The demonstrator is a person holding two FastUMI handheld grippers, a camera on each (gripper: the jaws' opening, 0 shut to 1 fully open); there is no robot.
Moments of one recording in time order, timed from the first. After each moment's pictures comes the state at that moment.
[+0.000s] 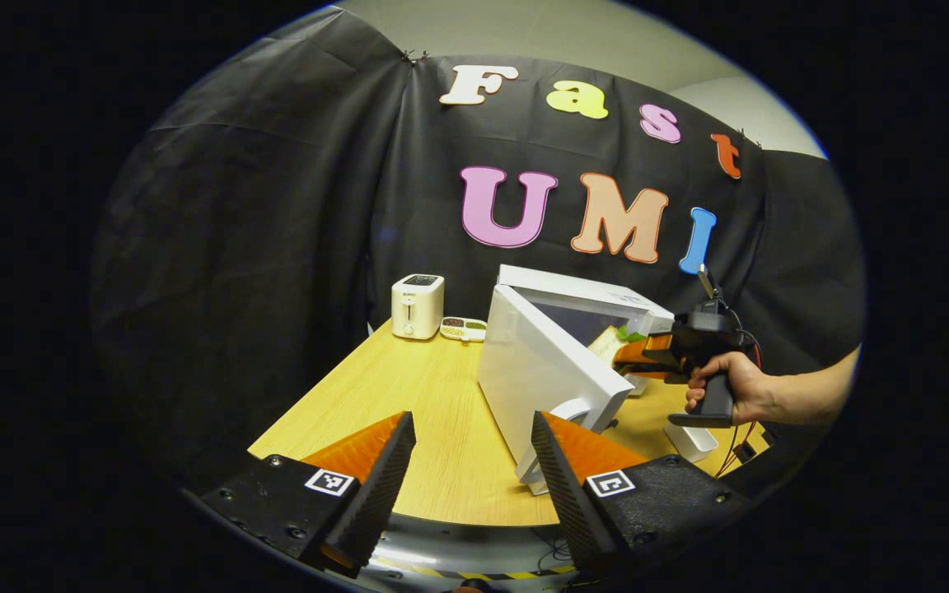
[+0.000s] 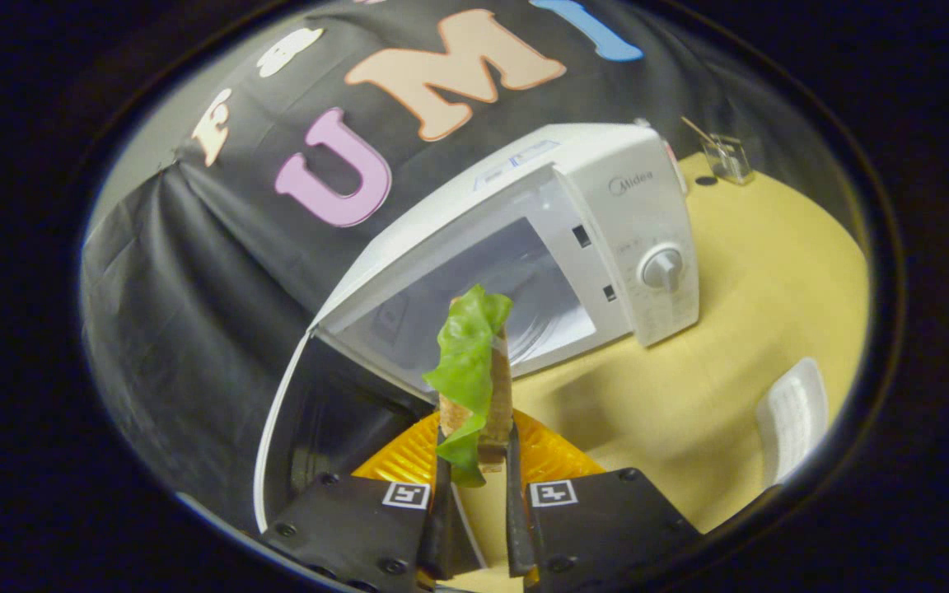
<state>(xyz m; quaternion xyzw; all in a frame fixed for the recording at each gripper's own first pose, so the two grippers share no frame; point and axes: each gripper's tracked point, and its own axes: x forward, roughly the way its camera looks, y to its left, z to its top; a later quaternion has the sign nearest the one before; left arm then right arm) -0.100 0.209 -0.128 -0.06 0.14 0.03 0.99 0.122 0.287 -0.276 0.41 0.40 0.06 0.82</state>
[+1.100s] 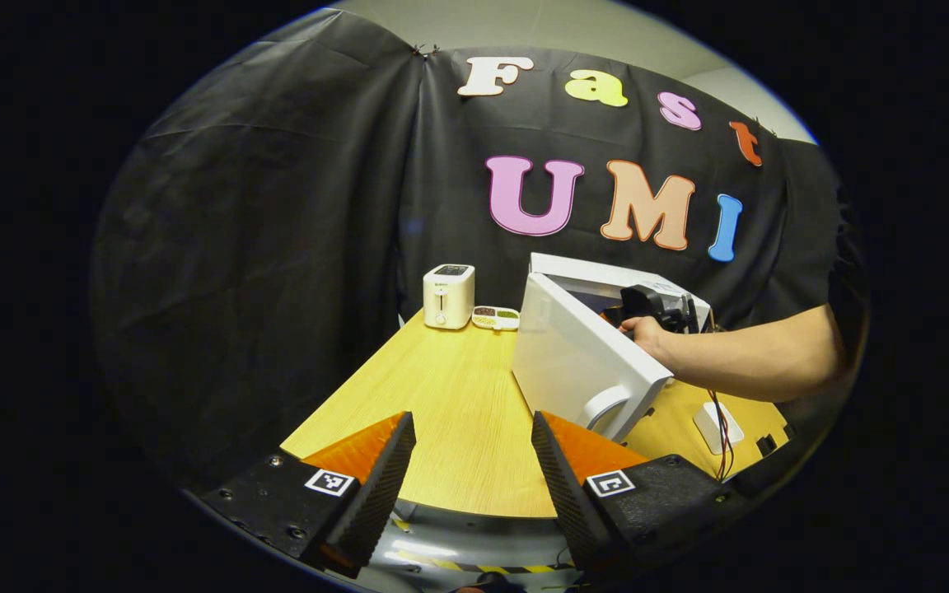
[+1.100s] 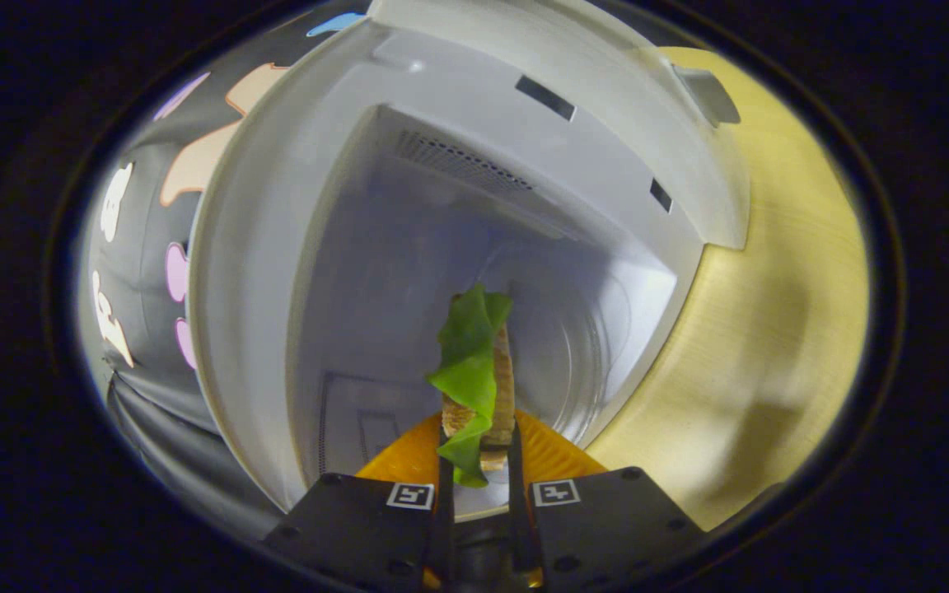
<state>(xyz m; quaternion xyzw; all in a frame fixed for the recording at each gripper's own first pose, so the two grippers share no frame) -0.113 0.239 -0.137 -0.04 0.17 0.08 0.98 0.258 0.343 -0.353 0.60 0.32 -0.14 0.72</state>
